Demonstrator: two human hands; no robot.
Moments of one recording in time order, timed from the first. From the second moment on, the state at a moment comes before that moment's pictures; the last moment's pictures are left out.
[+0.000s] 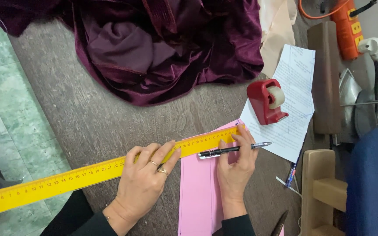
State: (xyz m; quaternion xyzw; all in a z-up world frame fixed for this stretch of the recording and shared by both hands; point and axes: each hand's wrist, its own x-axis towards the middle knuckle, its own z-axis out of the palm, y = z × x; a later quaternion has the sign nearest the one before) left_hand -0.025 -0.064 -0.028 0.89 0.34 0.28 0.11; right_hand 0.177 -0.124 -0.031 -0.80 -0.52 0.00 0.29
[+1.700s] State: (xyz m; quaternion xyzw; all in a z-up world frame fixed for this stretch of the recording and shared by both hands) left_hand -0.026 -0.066 -0.033 0.89 0.34 0.27 0.13; right_hand 0.175 -0.122 -0.027 -0.80 -0.53 0.00 0.29
